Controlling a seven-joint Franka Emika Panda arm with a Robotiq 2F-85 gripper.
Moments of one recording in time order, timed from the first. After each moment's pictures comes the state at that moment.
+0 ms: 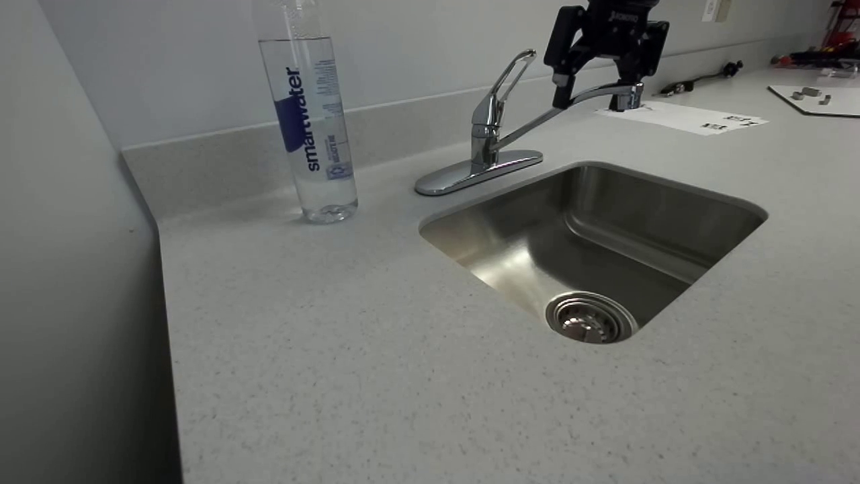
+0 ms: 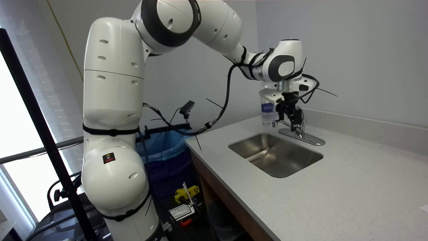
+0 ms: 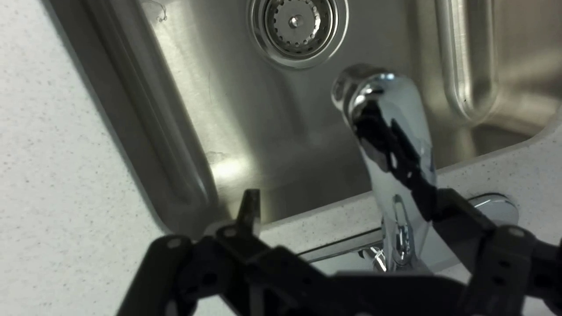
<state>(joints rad) 0.09 0.33 -0.03 -1.81 0.13 2.23 0.32</state>
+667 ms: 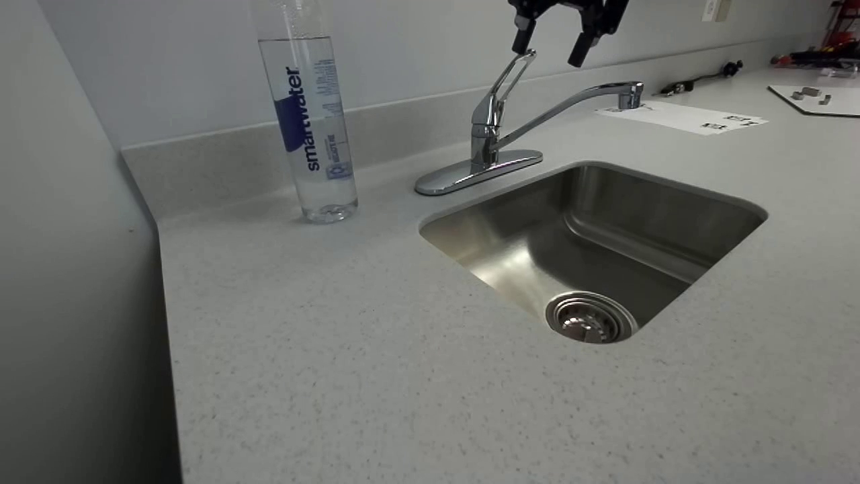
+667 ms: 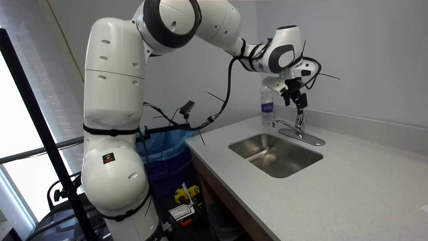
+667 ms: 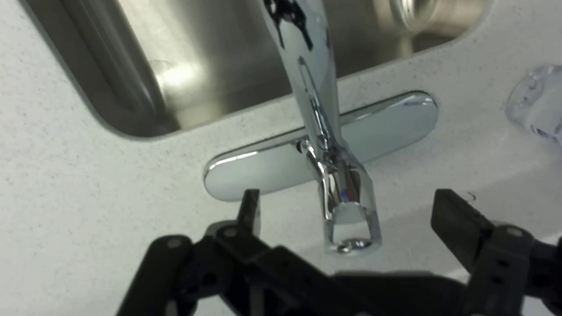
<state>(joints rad) 0.09 0.33 0.00 -1.72 0.15 2.36 0.32</state>
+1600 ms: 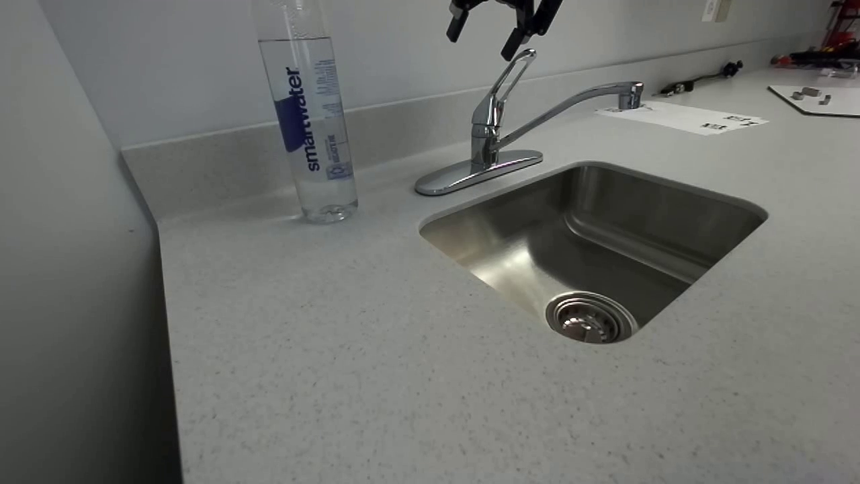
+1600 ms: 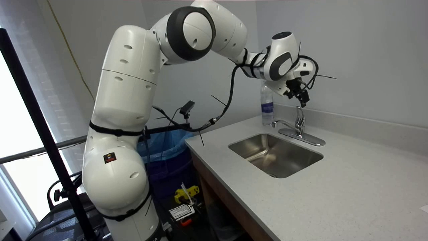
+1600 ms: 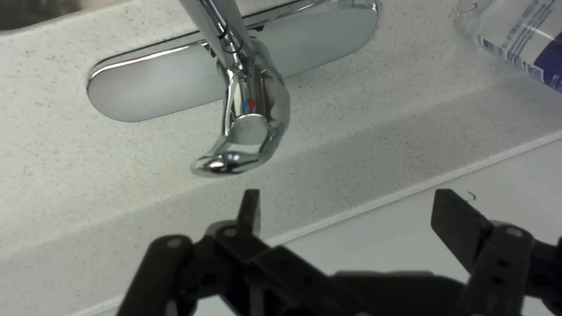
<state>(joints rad) 0.11 0.47 0.04 -1.59 0.15 2.60 0.32</state>
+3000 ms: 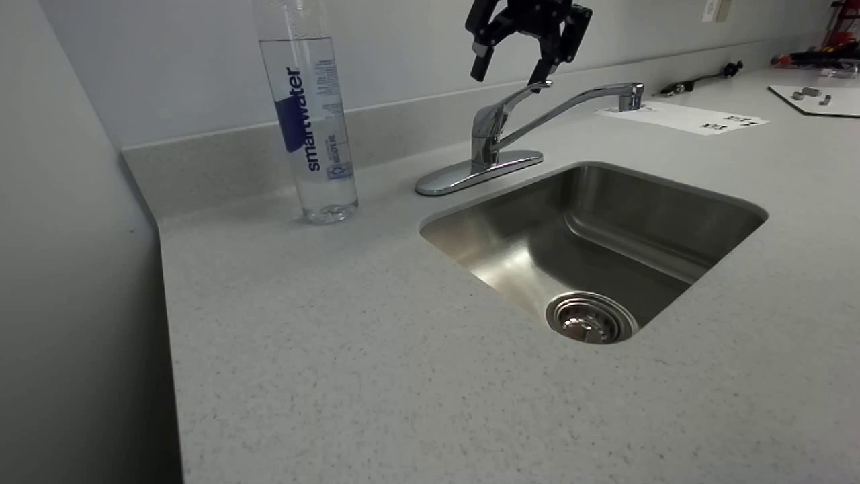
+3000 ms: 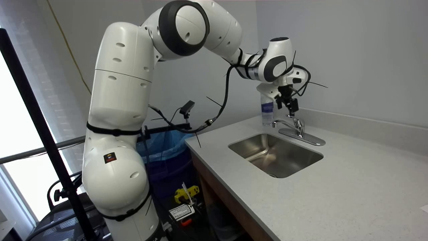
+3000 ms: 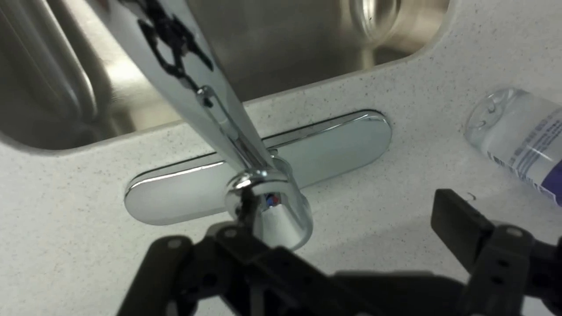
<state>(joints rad) 0.11 0.42 0.05 -1.69 0.15 2.43 0.32</state>
